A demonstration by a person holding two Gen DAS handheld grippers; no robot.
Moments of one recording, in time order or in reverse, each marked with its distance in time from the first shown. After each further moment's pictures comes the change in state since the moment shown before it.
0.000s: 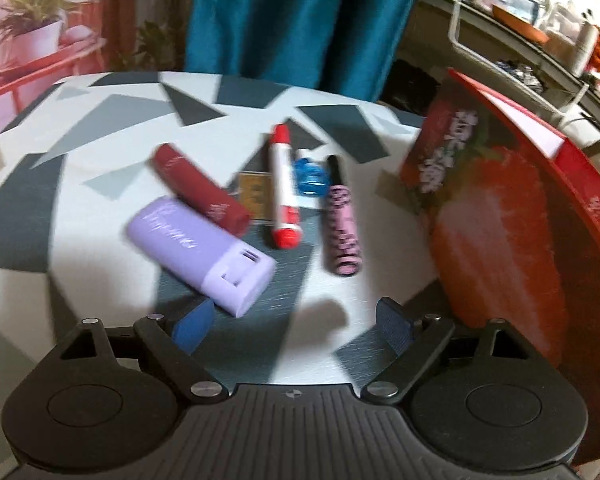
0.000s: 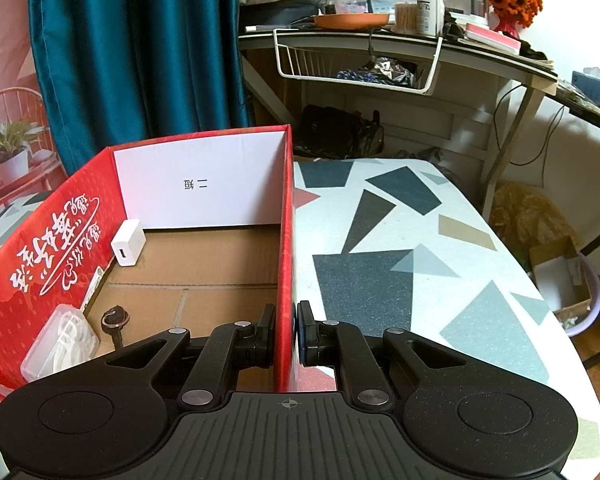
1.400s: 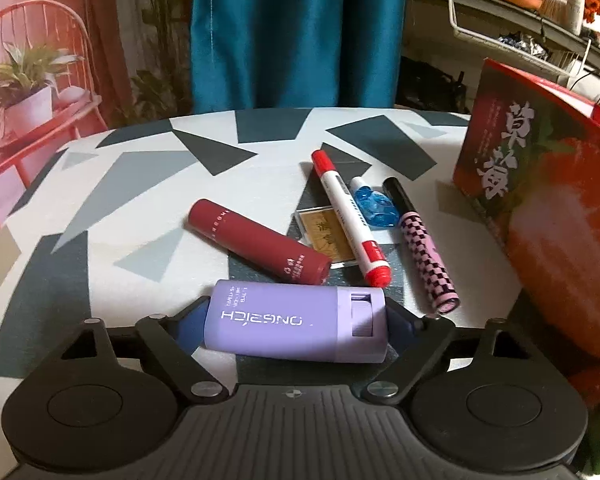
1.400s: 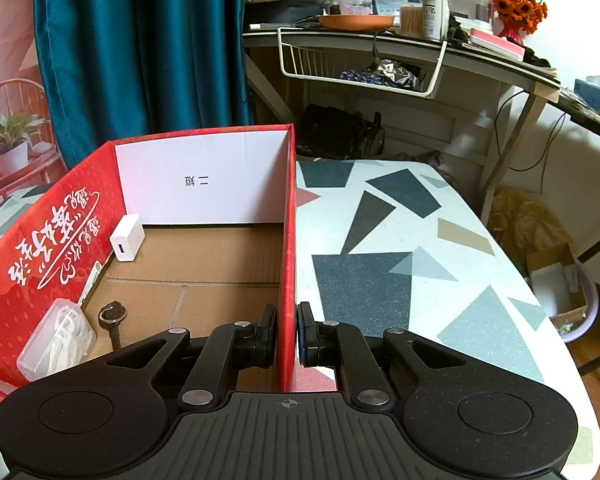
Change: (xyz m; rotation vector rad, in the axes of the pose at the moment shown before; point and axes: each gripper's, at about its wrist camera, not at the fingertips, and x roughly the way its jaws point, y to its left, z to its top) left arm 0.023 0.032 0.020 0.188 -0.053 0.110; right arm 0.000 0.003 0.000 -0.021 0.003 -0.009
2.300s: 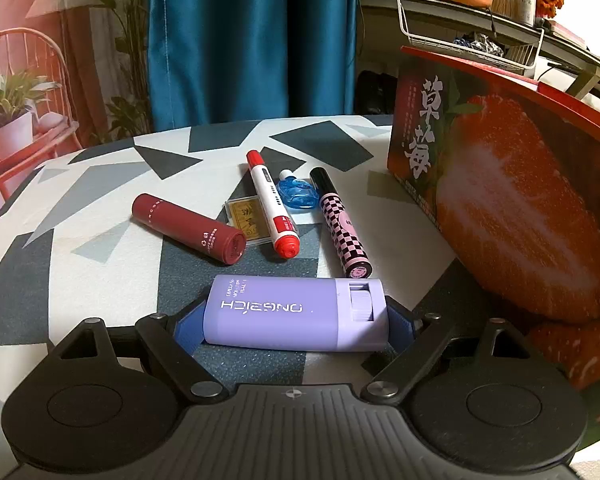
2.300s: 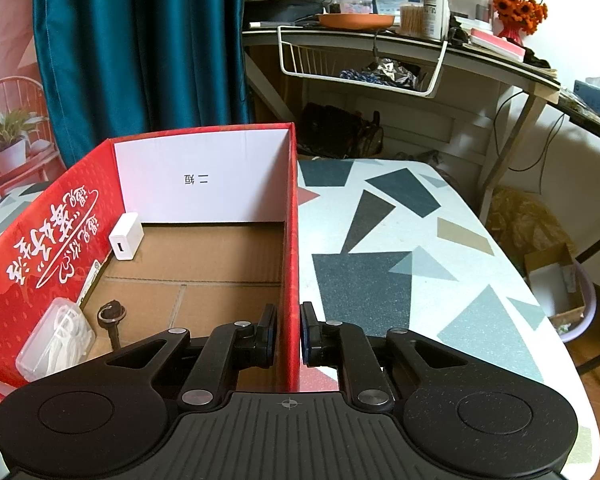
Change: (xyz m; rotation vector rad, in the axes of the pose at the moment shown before) left arm -0.019 -0.046 -0.031 0.062 -0.083 -0.033; right arm 0.000 0.001 0.000 -0.006 0.005 -0.008
